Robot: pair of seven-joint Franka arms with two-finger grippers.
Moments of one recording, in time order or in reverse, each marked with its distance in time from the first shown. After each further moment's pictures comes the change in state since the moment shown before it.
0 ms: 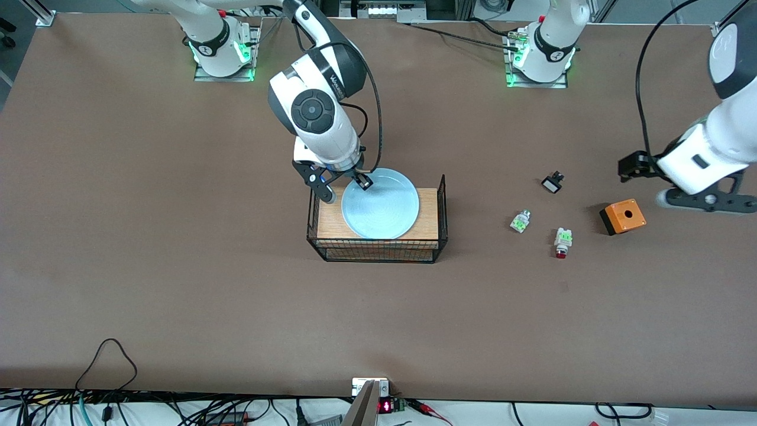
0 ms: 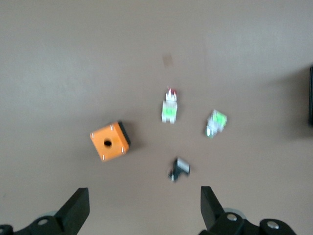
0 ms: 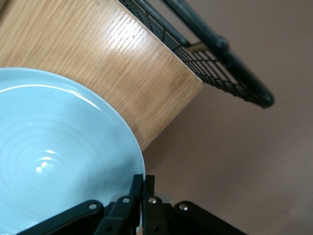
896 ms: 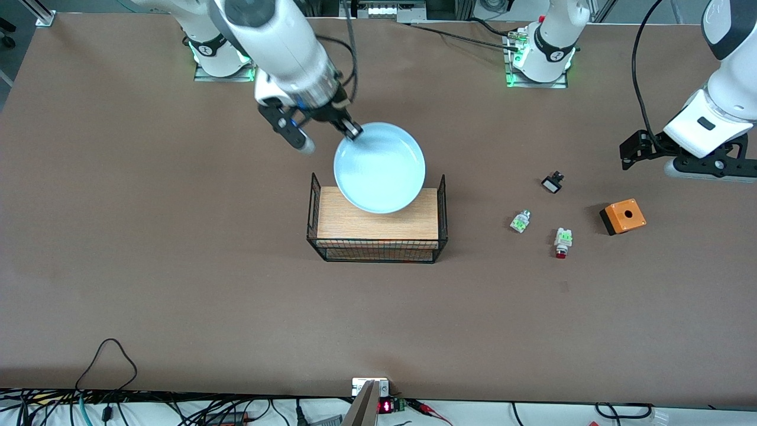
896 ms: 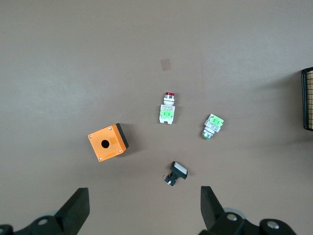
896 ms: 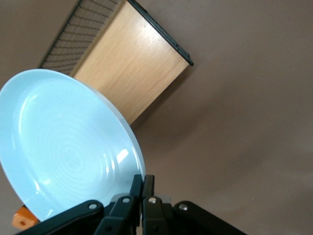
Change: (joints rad) left arm -0.128 -0.153 0.124 -0.179 -0.016 0.072 0.000; right arm -0.019 -0.278 -0.024 0.088 0.050 -0.223 -0.033
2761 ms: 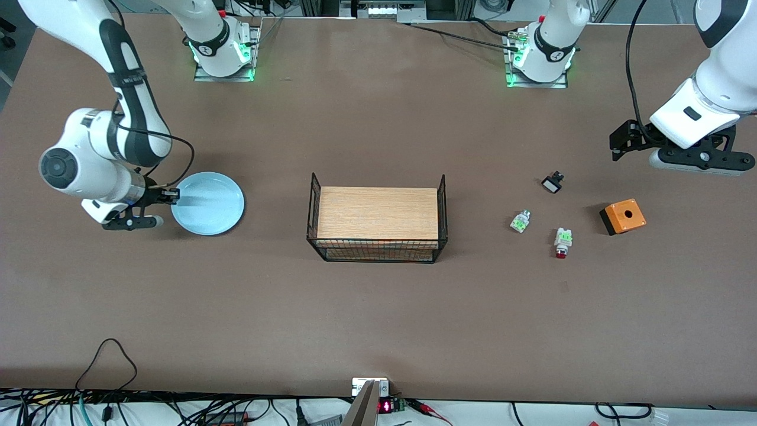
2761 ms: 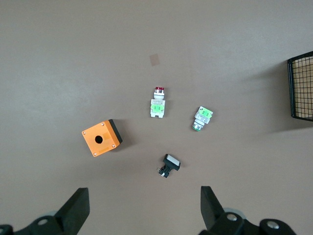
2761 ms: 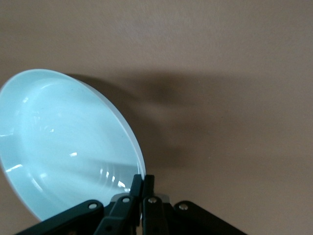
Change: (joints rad) left arm -0.008 -0.002 -0.036 0.040 0.000 -0.064 -0.001; right arm -0.498 0.130 -0.230 -0.650 -0.160 0.452 -1.659
